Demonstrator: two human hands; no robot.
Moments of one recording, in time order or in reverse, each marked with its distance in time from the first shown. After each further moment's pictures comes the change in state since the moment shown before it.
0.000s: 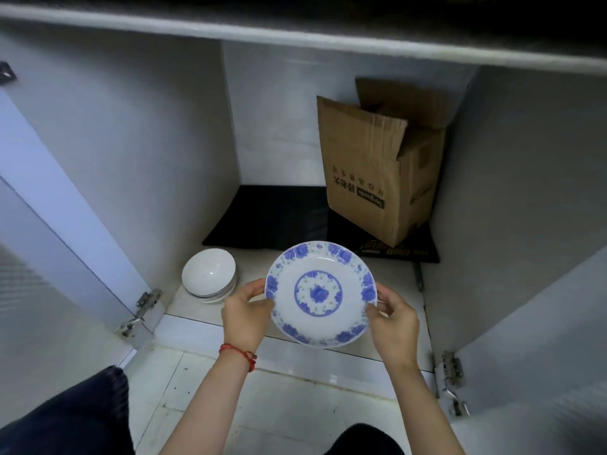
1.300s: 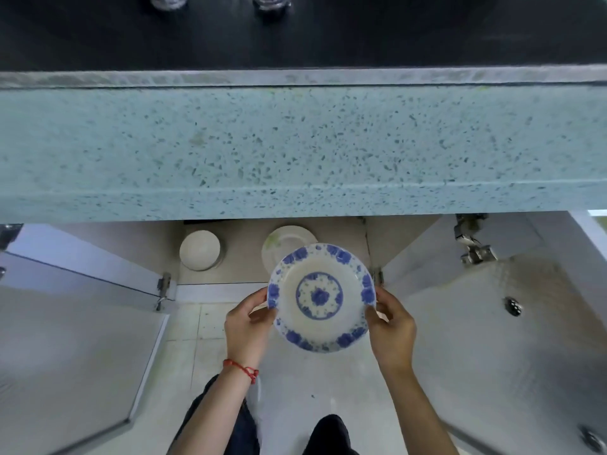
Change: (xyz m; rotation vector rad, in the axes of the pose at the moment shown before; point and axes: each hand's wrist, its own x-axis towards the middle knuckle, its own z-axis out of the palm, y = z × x) left_hand -0.117 0.158 -0.039 0.109 -0.254 -0.207; right_hand -0.108 -0.168 -0.113 -0.133 0.208 0.285
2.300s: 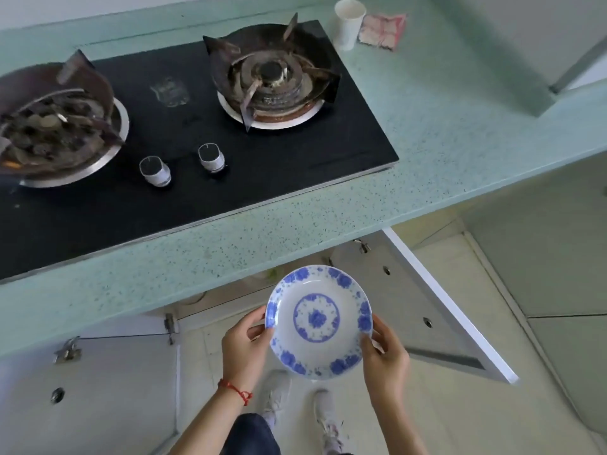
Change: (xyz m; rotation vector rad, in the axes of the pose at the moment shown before) left_hand -0.121 0.193 -0.059 0.286 -0.348 0.134; right_hand -0.152 -0.200 -0.115 0.140 0.304 0.289
